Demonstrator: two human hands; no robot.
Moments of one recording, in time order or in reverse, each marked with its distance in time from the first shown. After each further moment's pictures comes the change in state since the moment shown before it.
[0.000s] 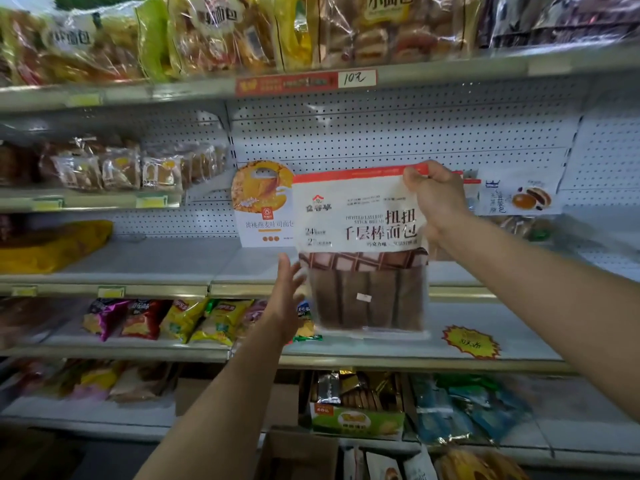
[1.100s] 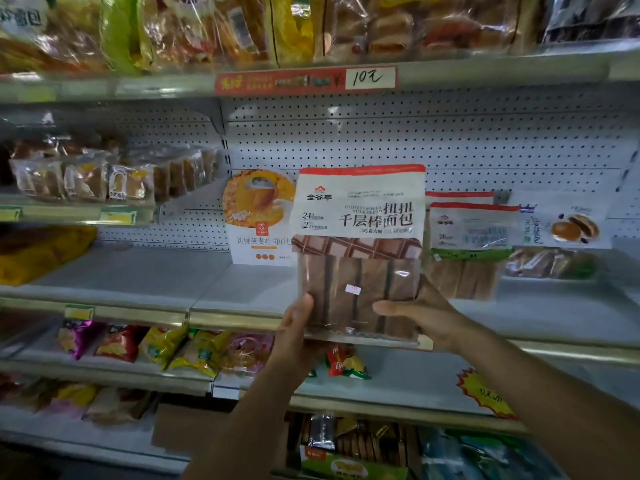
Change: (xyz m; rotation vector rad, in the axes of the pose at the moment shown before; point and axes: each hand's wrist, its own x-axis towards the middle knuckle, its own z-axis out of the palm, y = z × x) left_hand 0.125 -0.045 0.005 -0.115 -0.164 0.148; right_hand 0.096 0.156 -0.017 -0.117 -0.558 0.156
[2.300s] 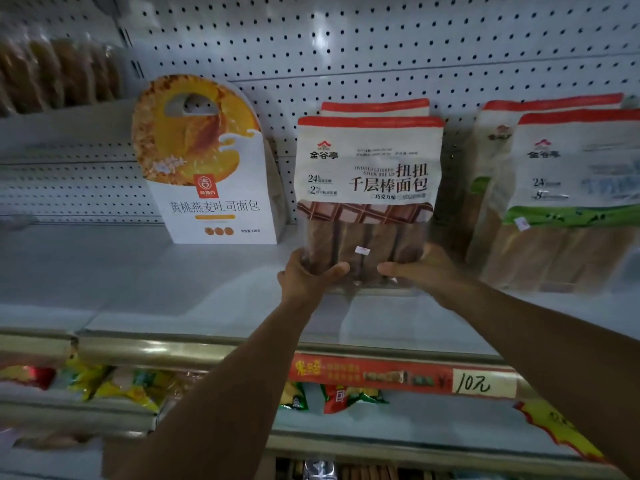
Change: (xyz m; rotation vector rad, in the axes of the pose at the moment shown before) left_hand 0.277 -0.098 -0.055 0.673 0.400 -0.054; right_hand 0.248 0.186 -0.057 -0.057 0.267 0.207
